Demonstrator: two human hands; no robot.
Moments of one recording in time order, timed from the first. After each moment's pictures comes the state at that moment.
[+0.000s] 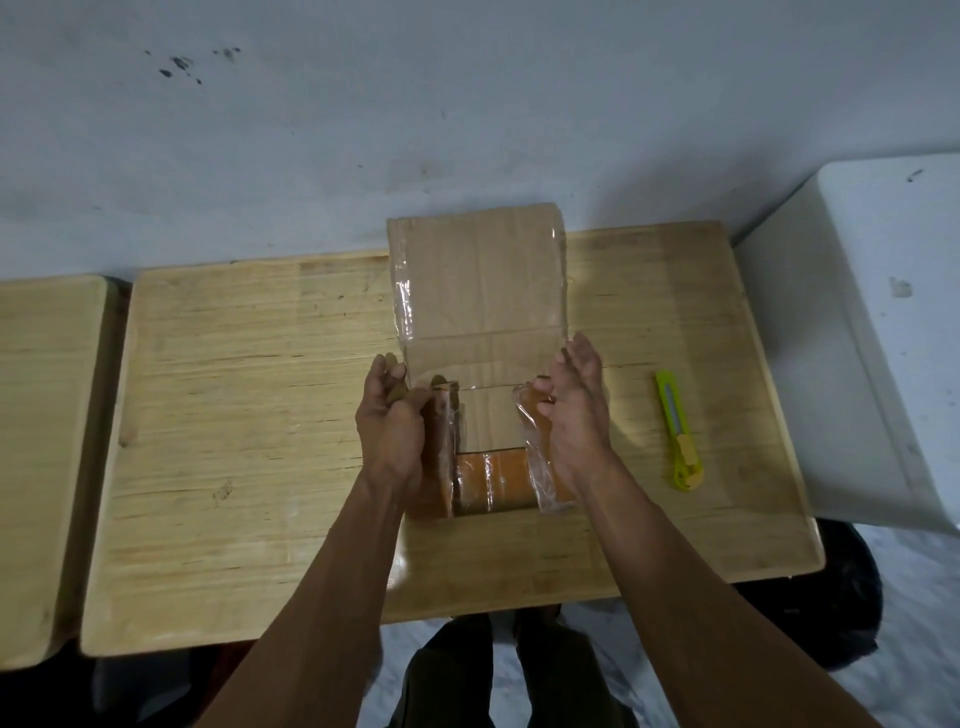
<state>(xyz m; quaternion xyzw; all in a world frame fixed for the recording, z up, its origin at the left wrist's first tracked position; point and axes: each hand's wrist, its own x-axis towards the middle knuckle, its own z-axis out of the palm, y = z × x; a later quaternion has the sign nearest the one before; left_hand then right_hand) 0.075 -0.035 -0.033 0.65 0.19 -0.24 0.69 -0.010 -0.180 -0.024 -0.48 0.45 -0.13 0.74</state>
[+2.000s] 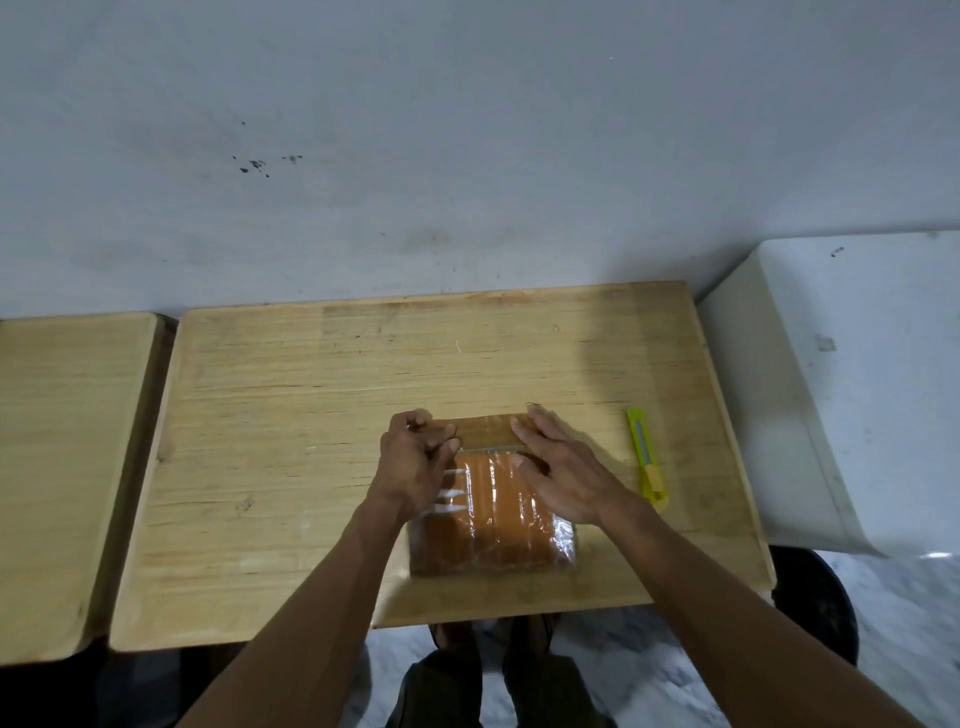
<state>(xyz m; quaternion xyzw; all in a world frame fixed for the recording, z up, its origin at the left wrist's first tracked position) 0.060 -0.029 -0.006 0.81 -0.04 -0.31 0.50 -0.057 -0.210 -0.012 -0.88 0.18 0.23 0.37</state>
